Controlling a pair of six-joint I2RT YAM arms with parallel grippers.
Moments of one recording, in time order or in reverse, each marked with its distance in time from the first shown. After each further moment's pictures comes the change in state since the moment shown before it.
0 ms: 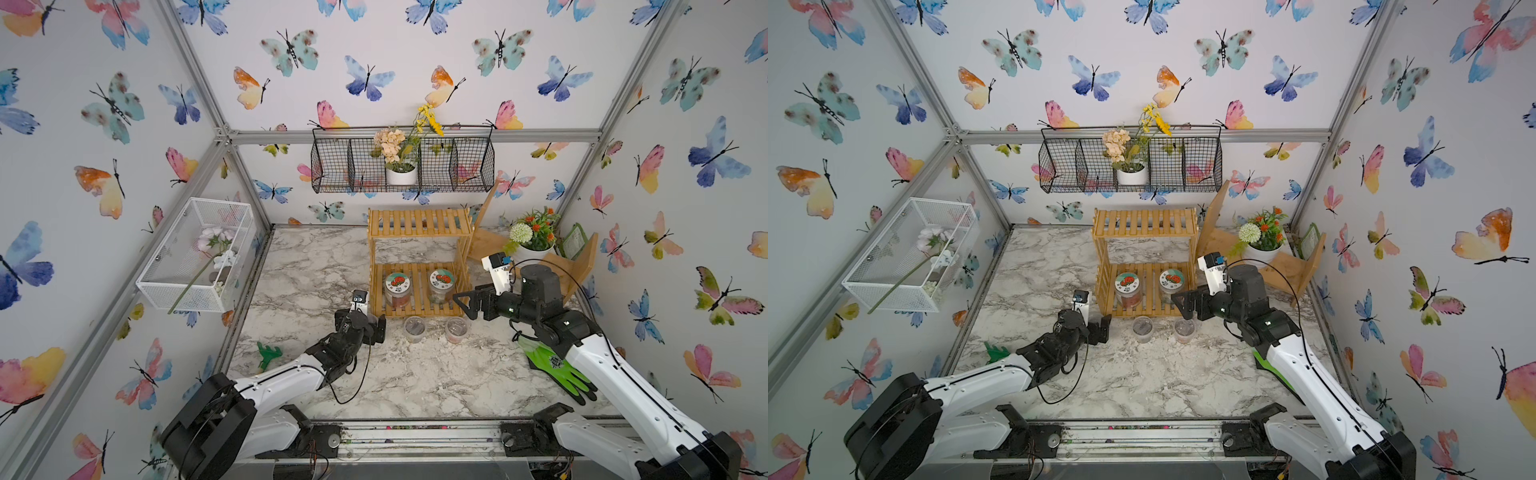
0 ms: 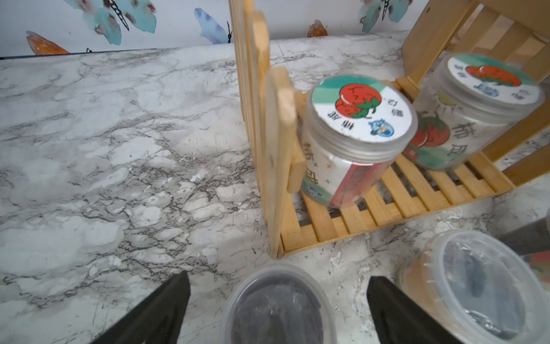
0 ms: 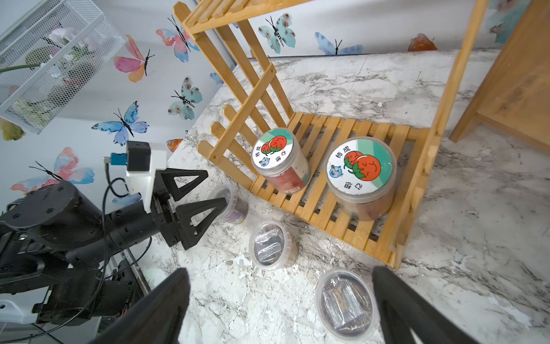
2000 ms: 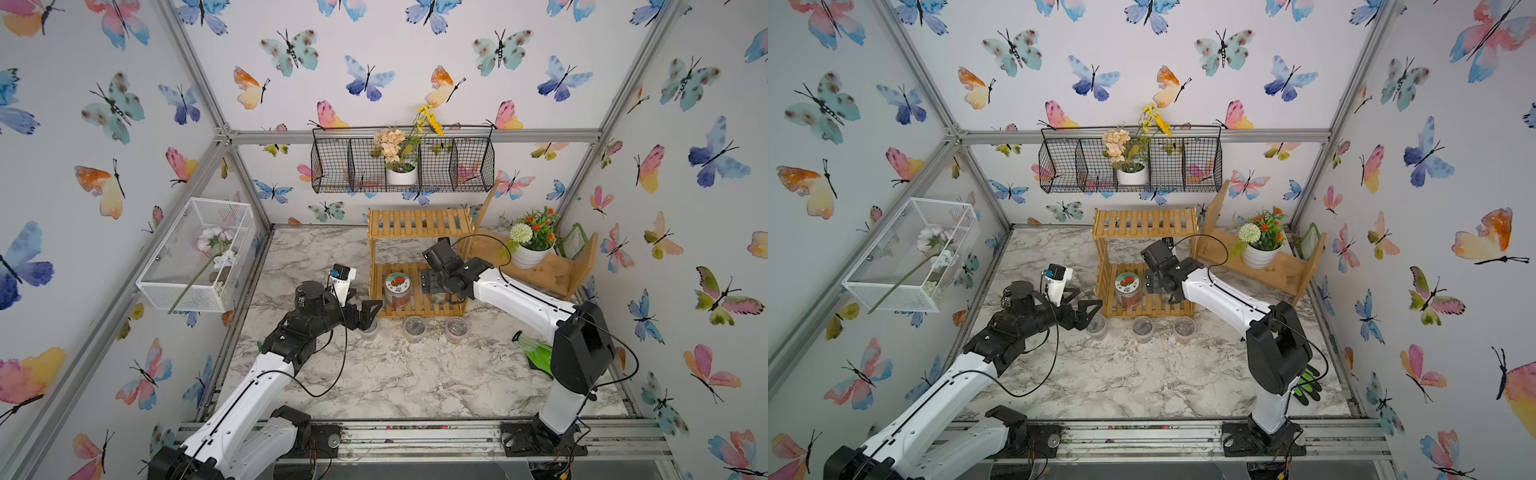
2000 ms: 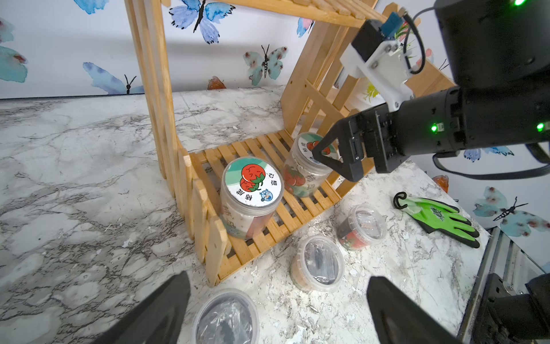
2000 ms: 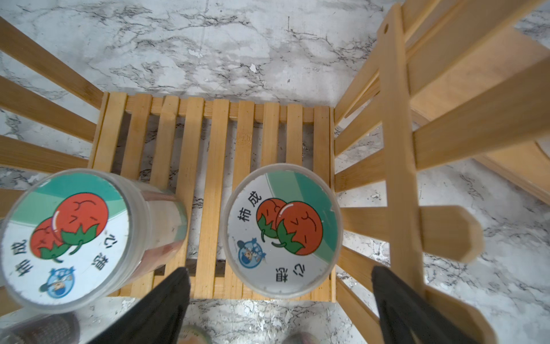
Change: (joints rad) left arm 0.346 -0.241 0.230 -0.364 0.760 0.096; right arm 0.311 0.763 0.583 -0.307 0.836 0.223
